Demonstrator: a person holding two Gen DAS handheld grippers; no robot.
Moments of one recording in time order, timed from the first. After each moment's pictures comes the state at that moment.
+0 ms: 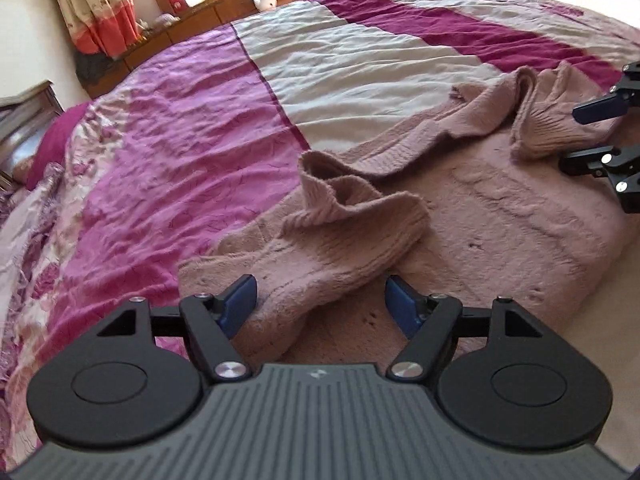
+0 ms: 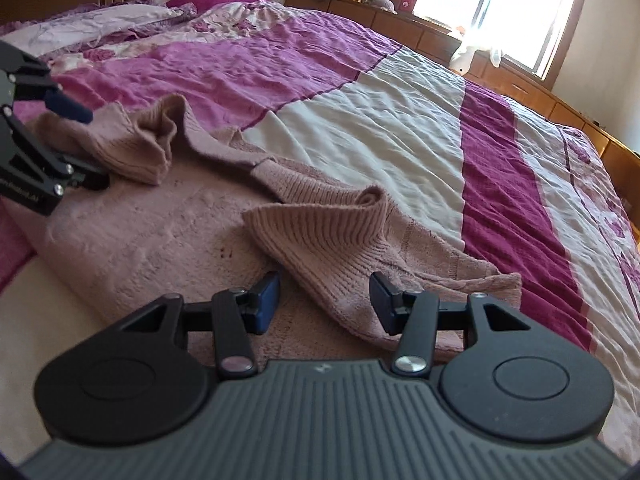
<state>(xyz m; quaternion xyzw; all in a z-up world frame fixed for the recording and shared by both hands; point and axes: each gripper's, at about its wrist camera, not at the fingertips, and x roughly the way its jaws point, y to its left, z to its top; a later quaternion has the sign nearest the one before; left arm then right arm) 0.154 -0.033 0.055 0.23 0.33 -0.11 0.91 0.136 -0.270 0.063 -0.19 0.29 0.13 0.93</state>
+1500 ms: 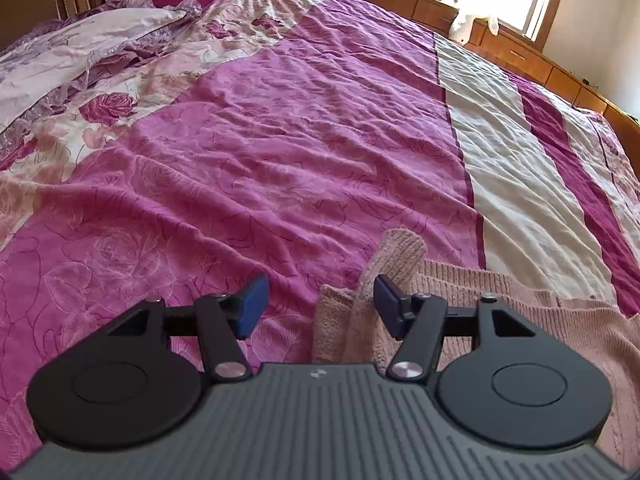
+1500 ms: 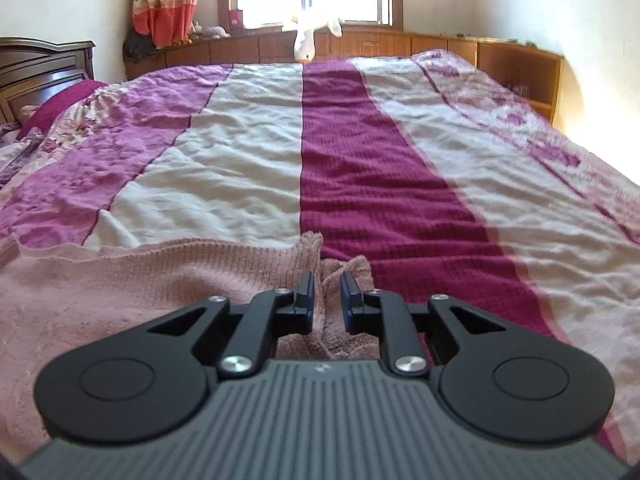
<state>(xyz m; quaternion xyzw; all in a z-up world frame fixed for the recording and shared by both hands) 0.232 0.106 0.077 -0.12 0.35 0.04 0.93 0.168 -0.376 0.082 0.02 0.26 -0.04 0.97</state>
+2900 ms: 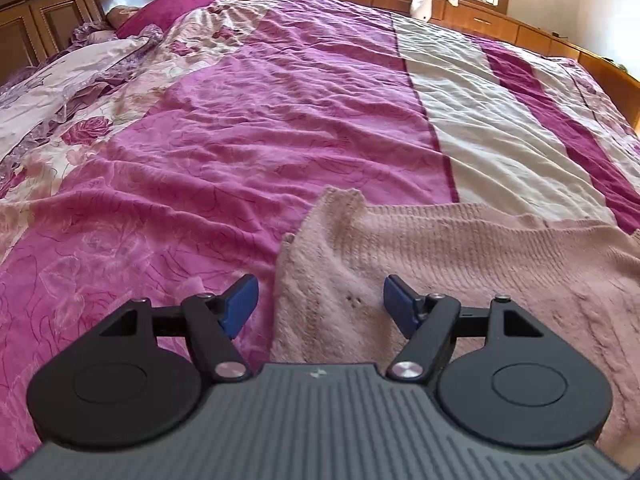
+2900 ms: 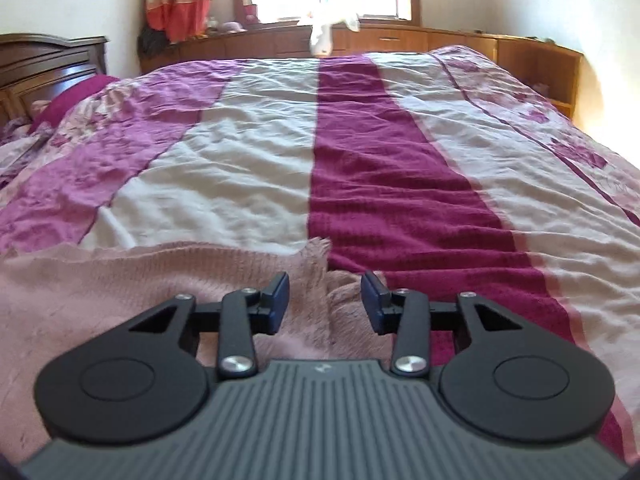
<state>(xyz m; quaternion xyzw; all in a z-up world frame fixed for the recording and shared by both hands) 0.199 0.062 0.056 -0.04 0.35 0.02 0.94 0.194 -0.383 0.066 0.02 0.27 0.00 0.96</state>
